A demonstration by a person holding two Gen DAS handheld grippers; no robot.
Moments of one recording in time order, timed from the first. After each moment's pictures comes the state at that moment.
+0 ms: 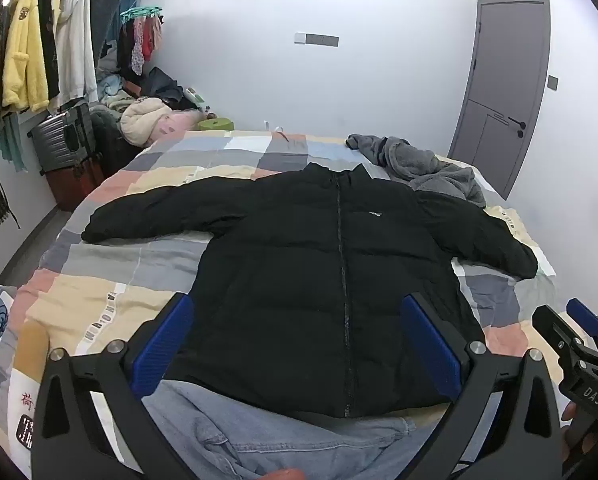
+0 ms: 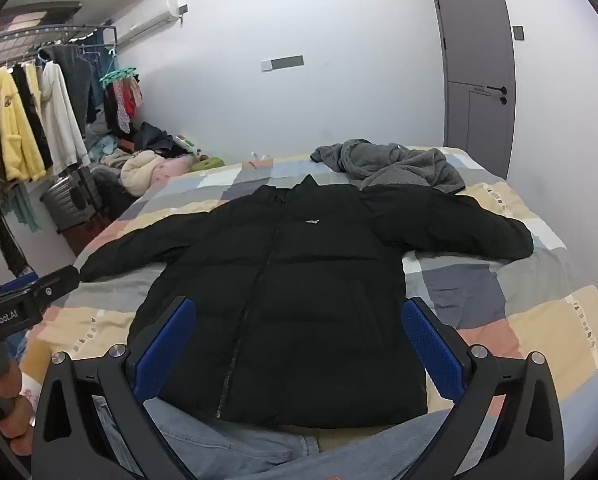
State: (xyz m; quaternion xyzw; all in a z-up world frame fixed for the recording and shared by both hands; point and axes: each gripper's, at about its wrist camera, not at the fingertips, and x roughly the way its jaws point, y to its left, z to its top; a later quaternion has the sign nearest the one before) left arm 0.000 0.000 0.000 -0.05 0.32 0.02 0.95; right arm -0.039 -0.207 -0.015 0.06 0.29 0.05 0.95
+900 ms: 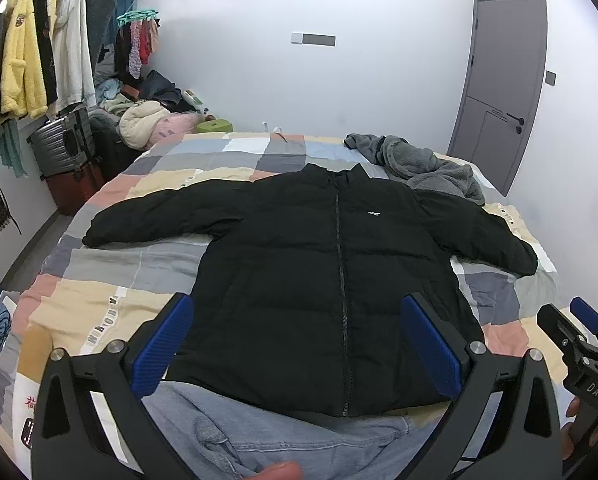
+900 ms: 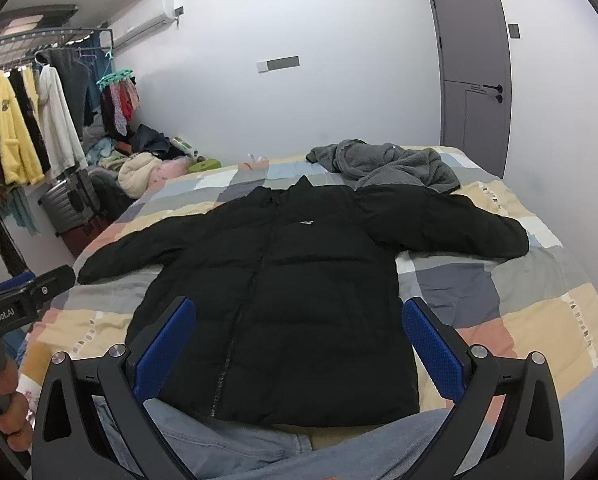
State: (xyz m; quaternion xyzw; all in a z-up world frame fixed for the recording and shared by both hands) left arm -0.001 -0.006 0.005 -0.04 0.33 0.02 0.94; right arm -0.041 -0.220 -0.014 0.06 0.29 0.04 0.95
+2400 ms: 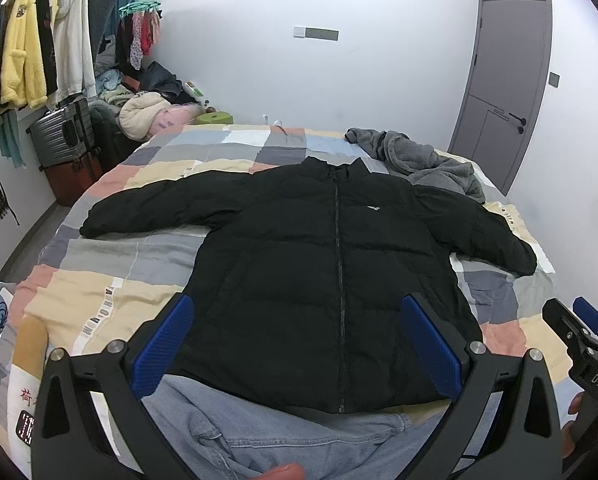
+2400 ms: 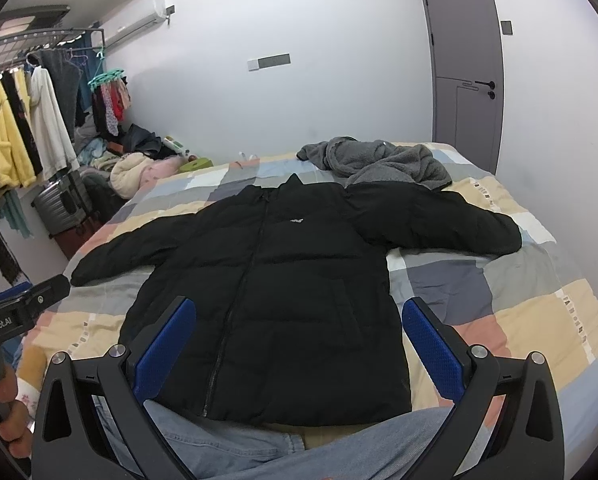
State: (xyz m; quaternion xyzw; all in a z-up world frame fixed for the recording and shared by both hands) left arm 0.001 -0.004 -0.004 -0.05 0.34 0.02 0.94; right arm -0.037 -0.227 -0.016 0.06 0.30 0.02 0.95
